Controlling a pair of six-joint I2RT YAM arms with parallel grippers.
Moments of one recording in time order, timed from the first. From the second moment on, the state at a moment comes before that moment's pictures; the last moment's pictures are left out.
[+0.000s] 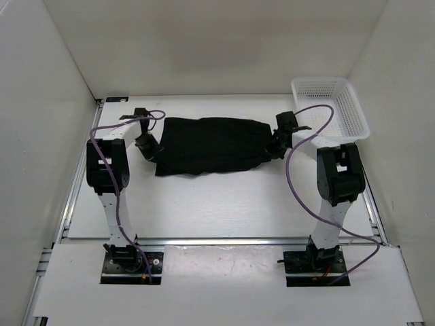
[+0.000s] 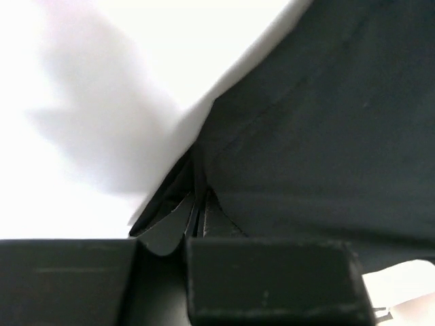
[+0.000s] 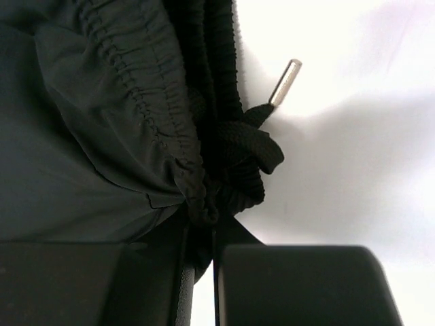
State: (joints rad) left arm -0.04 2.13 1.60 -0.86 0.14 -0.60; right arm 0.23 1.96 1.32 -0.43 -0.10 0.70
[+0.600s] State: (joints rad) left arm 0.06 1.60 1.22 -0.96 0.06 -0.56; right arm 0.35 1.32 0.83 -0.56 -0.05 0.67
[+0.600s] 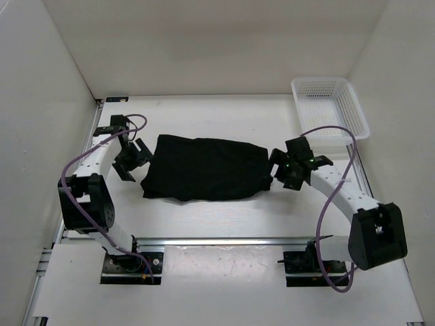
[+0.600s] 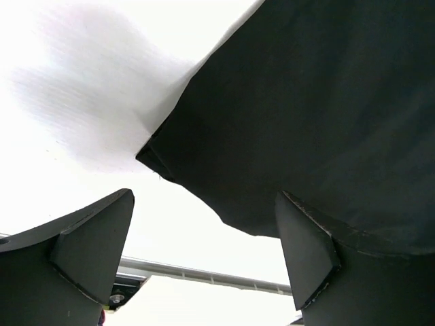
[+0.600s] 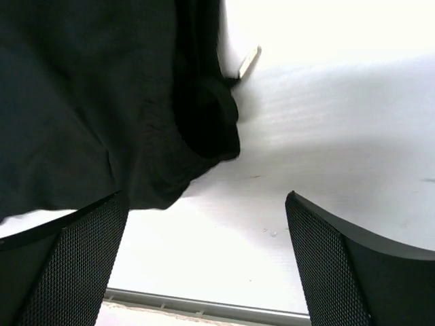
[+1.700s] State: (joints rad) left arm 0.07 1.54 1.31 -1.01 0.04 -0.55; right arm 0.32 1.81 1.13 -0.53 -0.12 0.49
